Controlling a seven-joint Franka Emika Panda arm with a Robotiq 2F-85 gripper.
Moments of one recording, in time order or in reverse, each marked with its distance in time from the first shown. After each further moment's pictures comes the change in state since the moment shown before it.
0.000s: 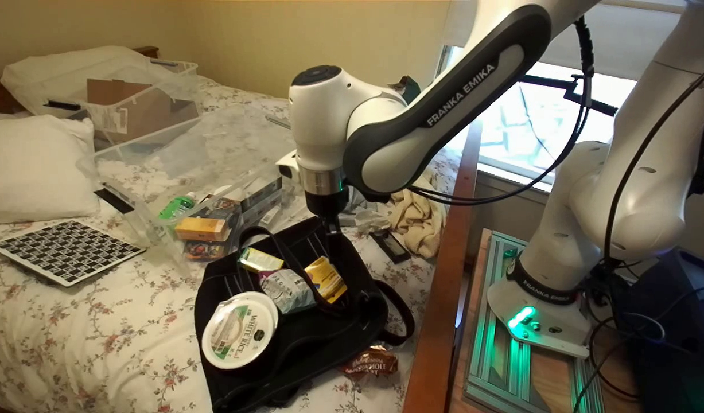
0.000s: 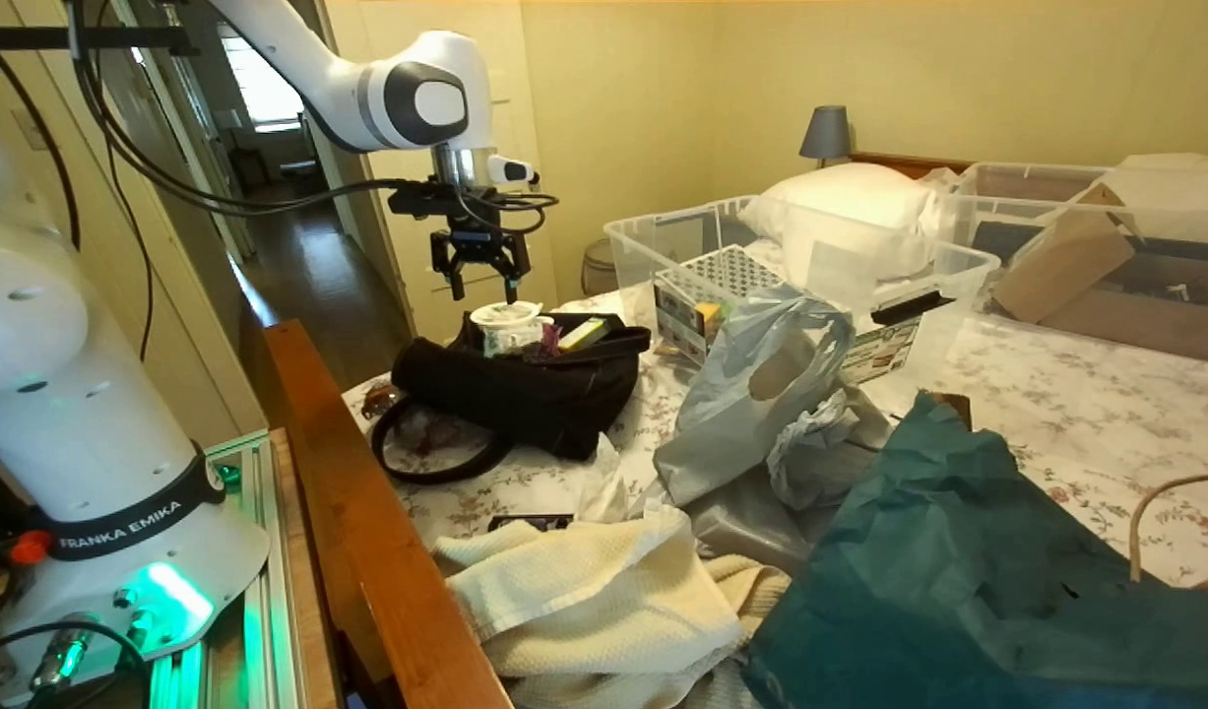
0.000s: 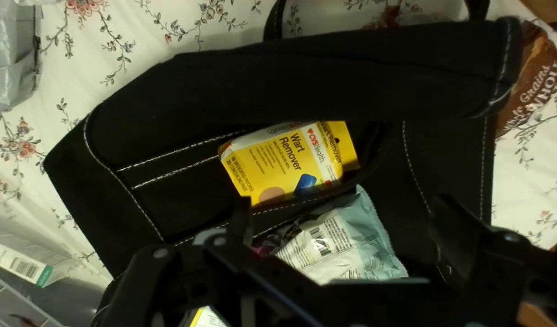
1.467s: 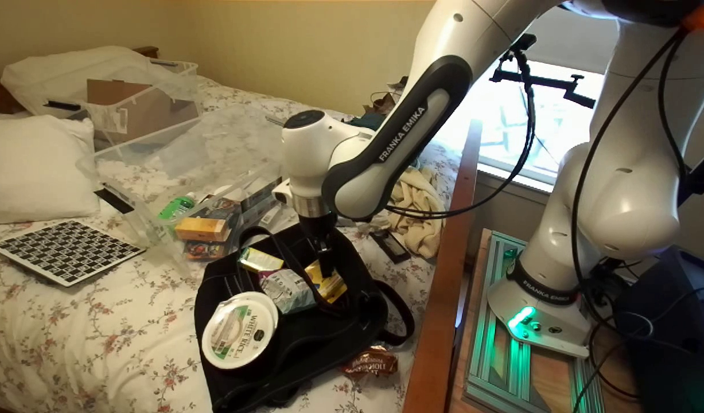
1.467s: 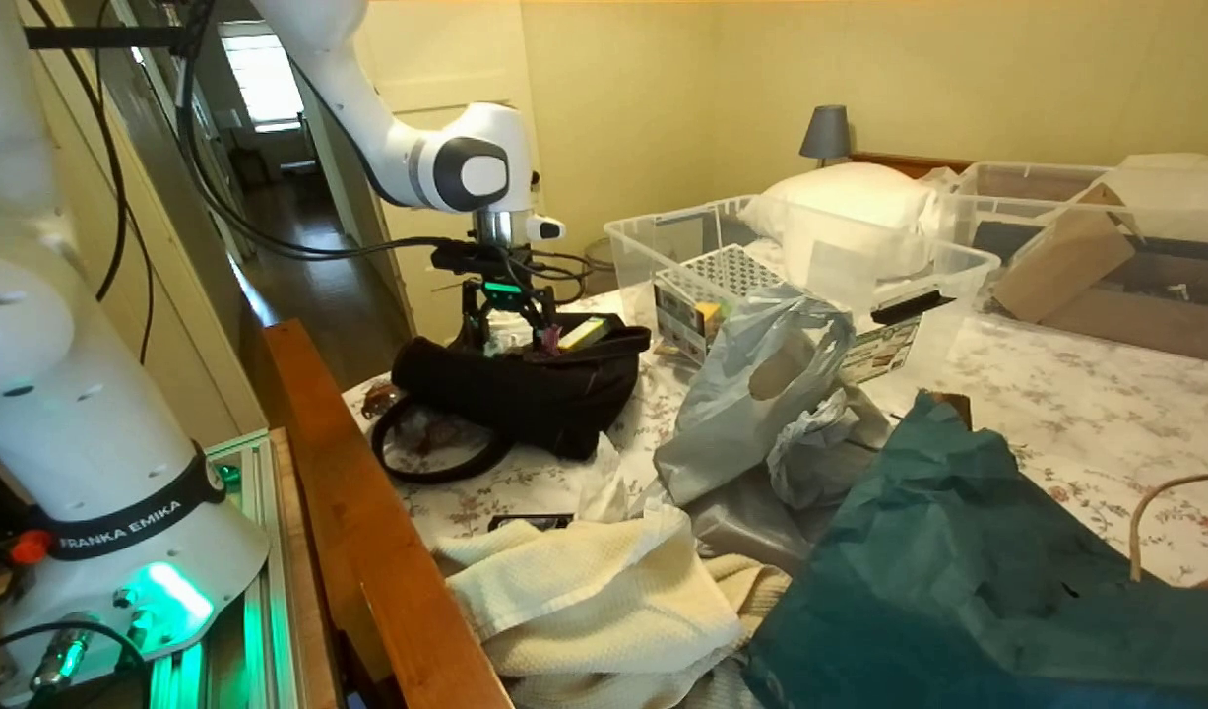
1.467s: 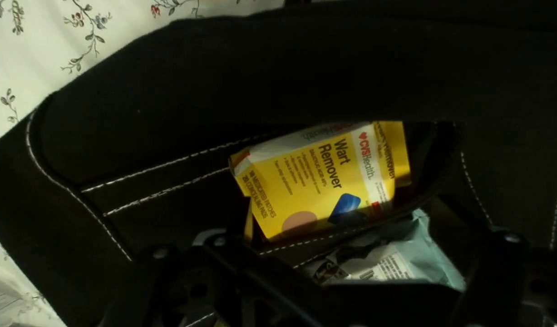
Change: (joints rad) arm -0.070 0.239 0.000 0.057 -0.002 0.151 -0.085
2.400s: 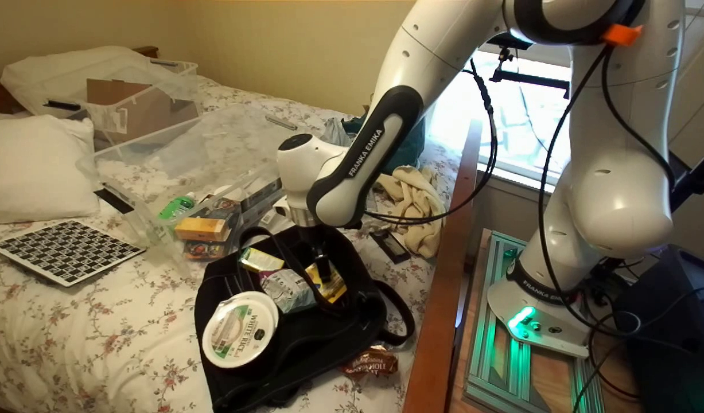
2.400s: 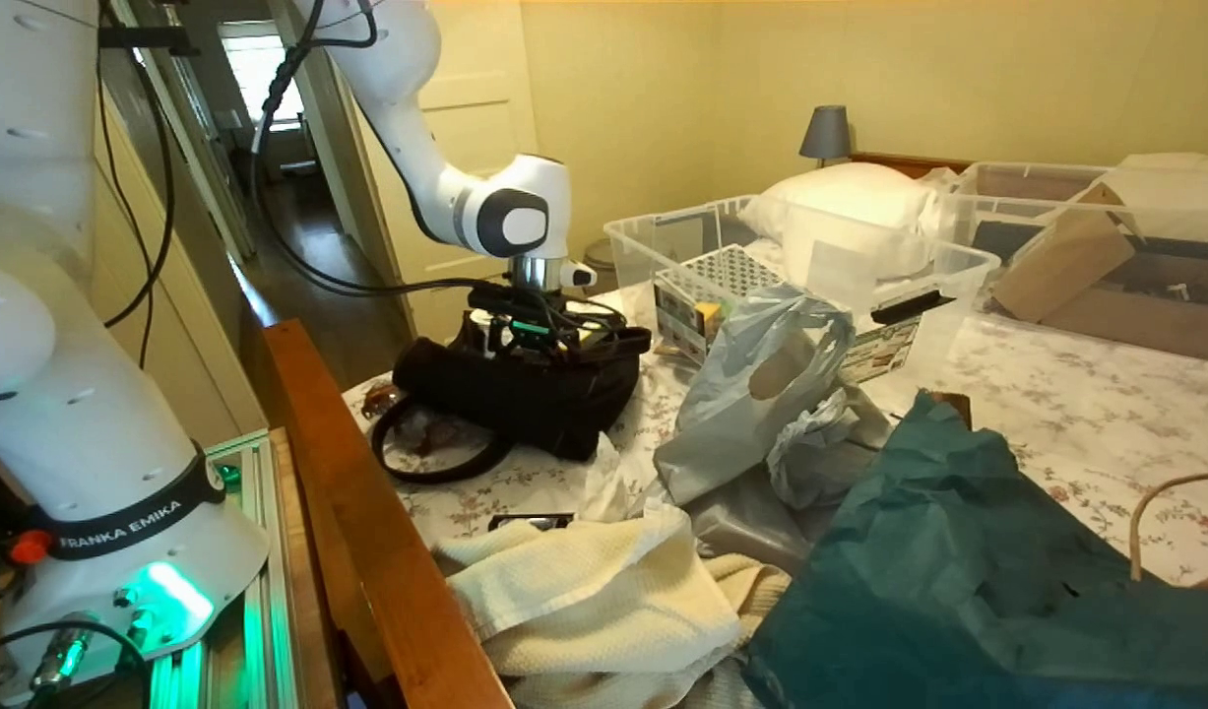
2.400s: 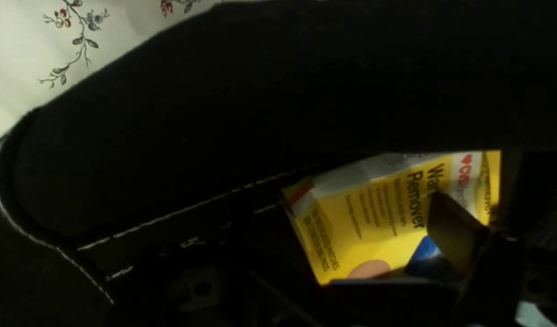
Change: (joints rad) arm -0.086 0.203 0.003 0.108 -0.006 0.016 -0.077
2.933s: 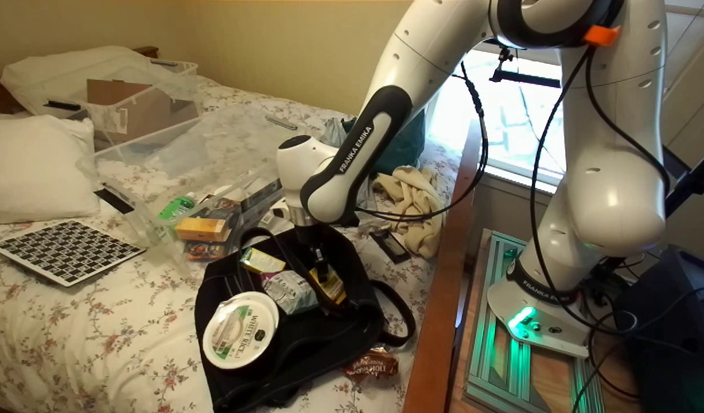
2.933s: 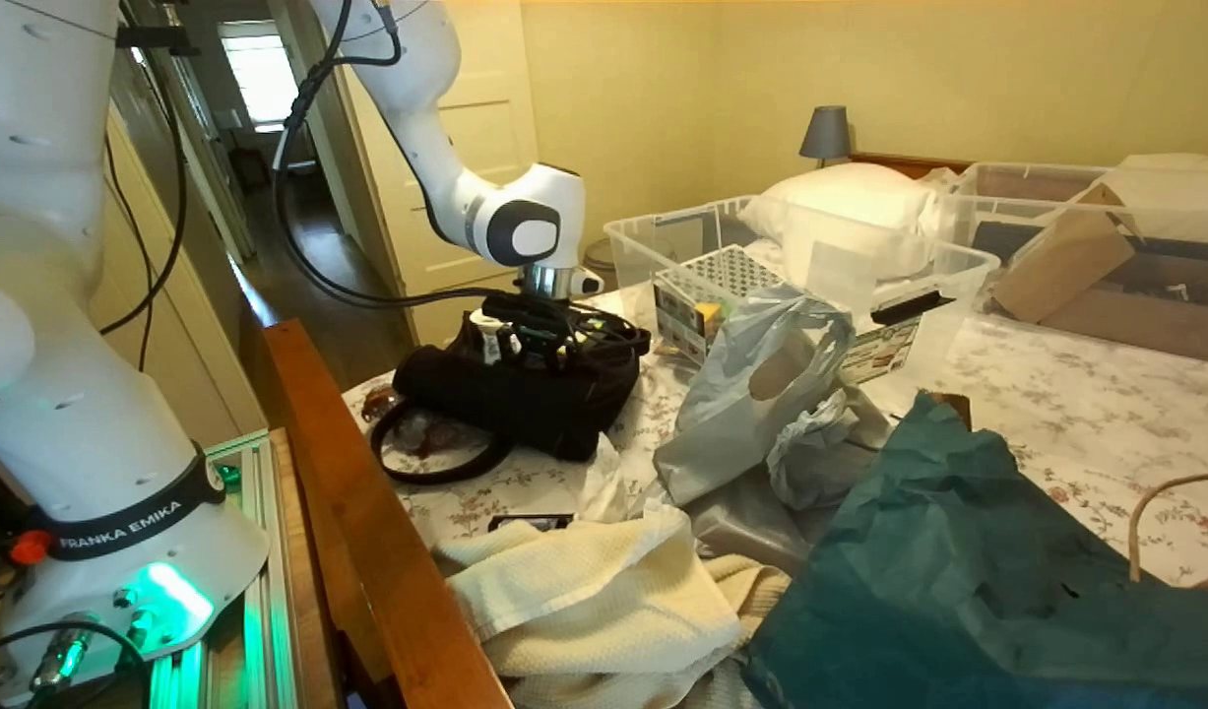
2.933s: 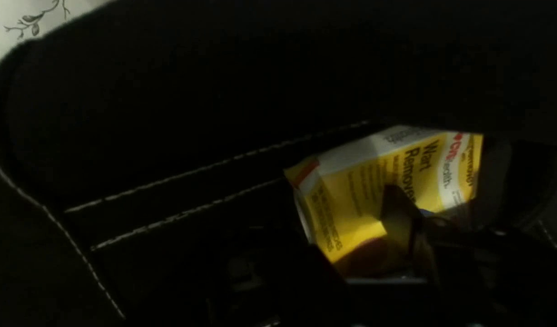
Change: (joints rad) arm -0.091 0.049 0.073 0.037 0.046 -0.002 -0.155
